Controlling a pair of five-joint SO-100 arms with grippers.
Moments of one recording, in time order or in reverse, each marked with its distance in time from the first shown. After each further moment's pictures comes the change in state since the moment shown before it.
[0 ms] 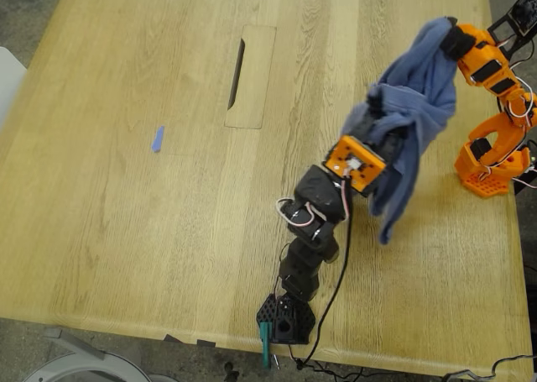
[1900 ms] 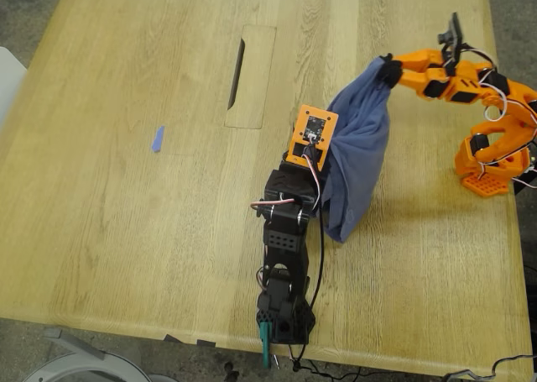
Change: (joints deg) arm 0 -32.2 43.8 81.9 12.4 -6.1; arm 1 19.0 21.7 48.7 1.8 2.9
